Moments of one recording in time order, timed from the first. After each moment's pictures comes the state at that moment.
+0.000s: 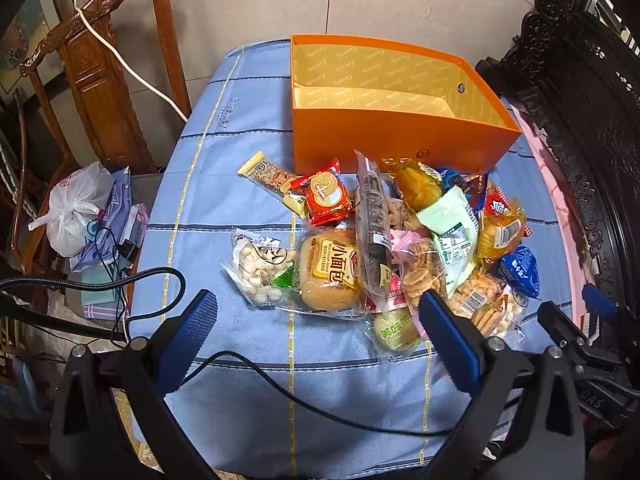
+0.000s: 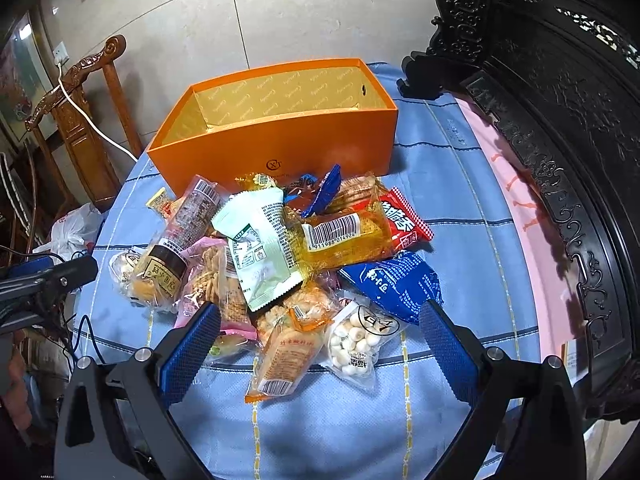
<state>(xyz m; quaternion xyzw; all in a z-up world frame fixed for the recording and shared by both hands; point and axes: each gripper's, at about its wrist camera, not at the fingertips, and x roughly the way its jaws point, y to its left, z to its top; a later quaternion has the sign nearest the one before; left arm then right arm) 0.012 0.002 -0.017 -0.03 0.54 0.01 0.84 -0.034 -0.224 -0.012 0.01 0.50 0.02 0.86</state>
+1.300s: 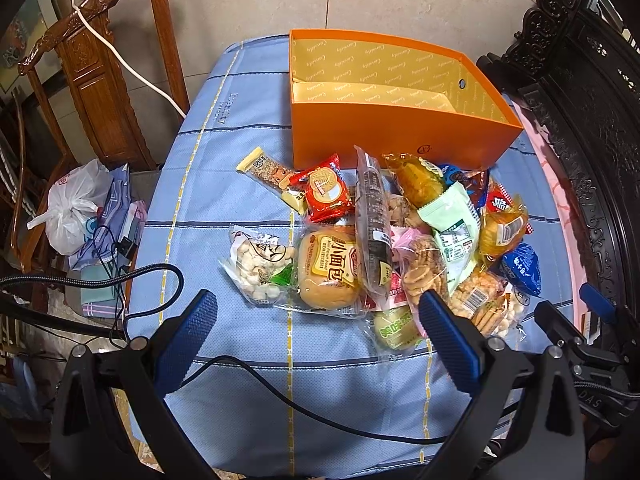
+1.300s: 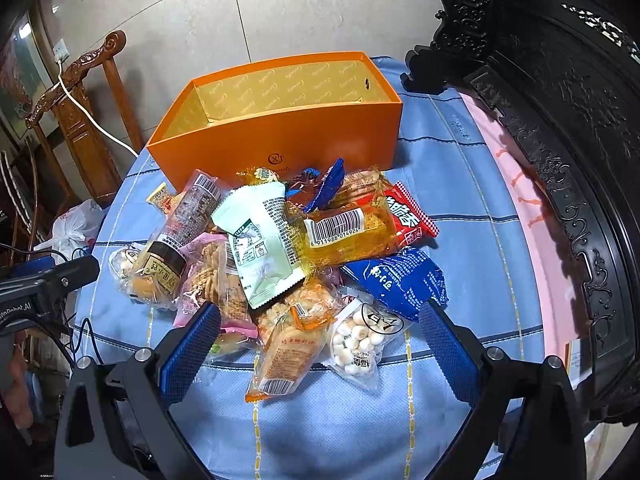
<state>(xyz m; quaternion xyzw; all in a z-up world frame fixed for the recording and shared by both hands) 0.014 0.003 -0.019 -0.03 0.55 0.01 0.84 -0.032 -0.223 -0.019 0.01 0.51 0.02 0.86</state>
